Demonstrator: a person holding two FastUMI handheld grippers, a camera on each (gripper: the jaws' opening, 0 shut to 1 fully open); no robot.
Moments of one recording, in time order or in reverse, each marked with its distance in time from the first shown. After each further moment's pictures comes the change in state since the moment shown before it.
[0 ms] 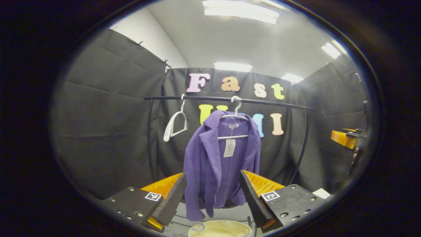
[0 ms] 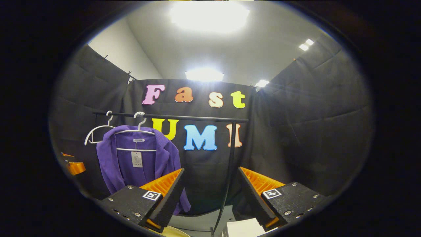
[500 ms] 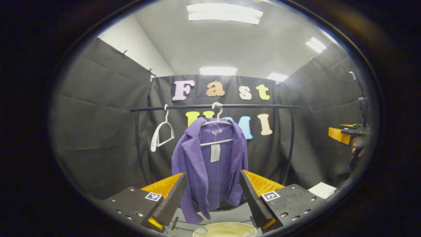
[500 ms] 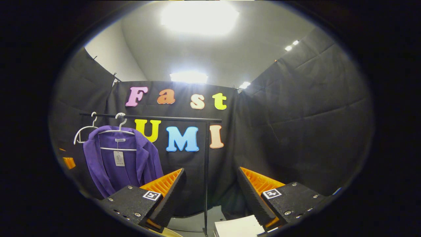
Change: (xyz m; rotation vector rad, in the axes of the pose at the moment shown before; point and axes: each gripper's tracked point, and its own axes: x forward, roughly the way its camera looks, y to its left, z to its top) left arm -0.024 -0.056 0.008 0.063 -0.062 -0.136; right arm -0.034 -0.070 -0.016 0.006 -0.010 -0.153
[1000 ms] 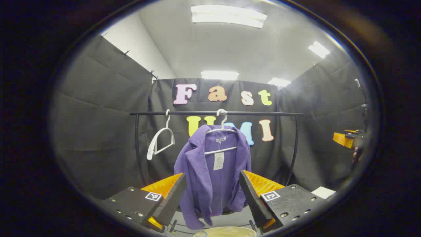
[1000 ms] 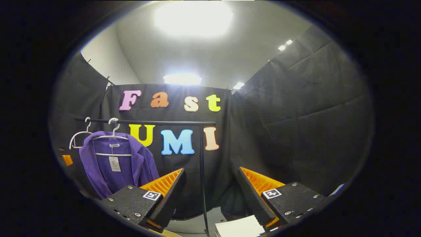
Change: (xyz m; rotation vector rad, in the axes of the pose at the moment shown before) left arm 0.023 0.014 0.025 -0.012 -0.053 -0.004; right arm 0.000 -0.023 0.005 0.022 -0.025 -0.069
